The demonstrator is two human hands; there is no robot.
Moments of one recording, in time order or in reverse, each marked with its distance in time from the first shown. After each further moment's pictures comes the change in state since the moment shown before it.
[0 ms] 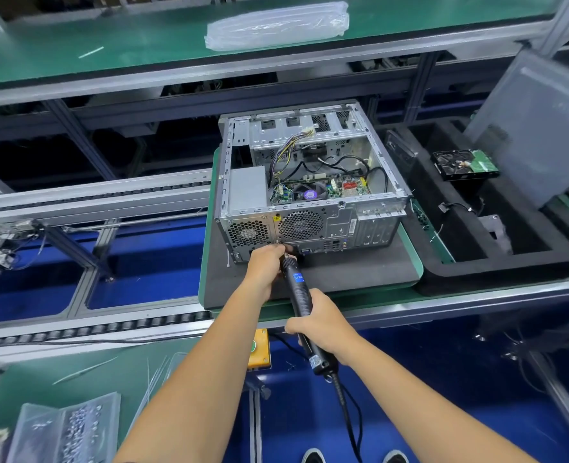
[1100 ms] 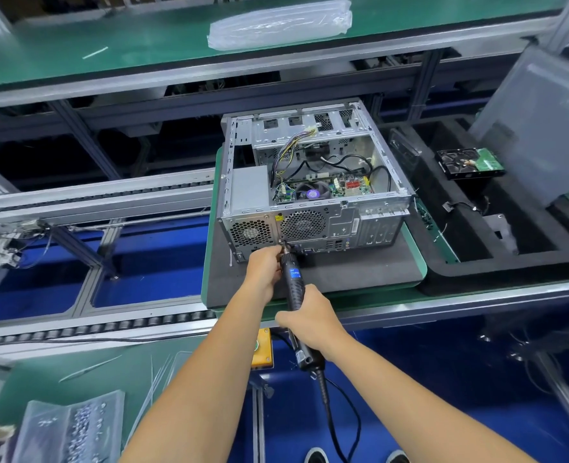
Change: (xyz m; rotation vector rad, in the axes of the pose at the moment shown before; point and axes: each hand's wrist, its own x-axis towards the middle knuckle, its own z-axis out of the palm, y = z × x) left_hand 0.007 -0.007 -0.003 -0.159 0.072 -0.094; right_hand 0.005 -0.015 0.017 -0.037 0.092 0.025
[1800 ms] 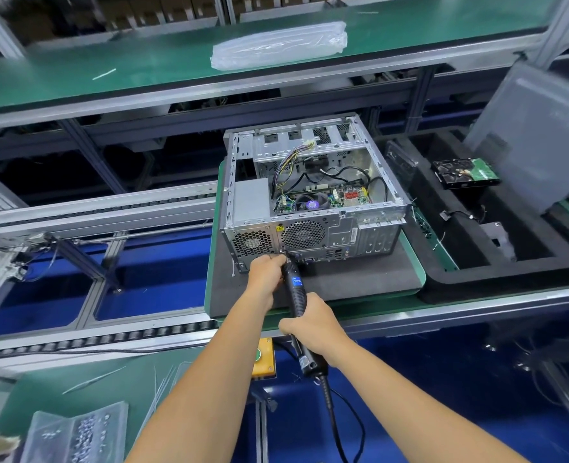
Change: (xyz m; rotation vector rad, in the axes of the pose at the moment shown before) left_hand -0.006 0.006 0.000 0.163 0.023 0.097; right_hand -0.001 0.000 -0.005 0.049 -0.036 0.001
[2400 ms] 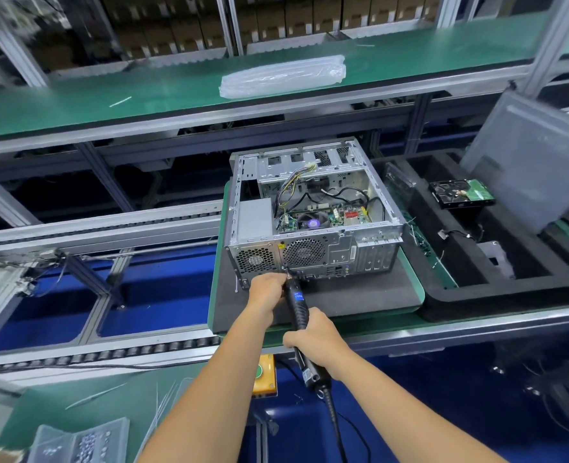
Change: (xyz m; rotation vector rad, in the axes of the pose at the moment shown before) left_hand -0.018 0.011 -0.003 -0.008 0.009 -0.036; right_hand -0.003 -0.003 -0.007 0.036 -0.040 0.006
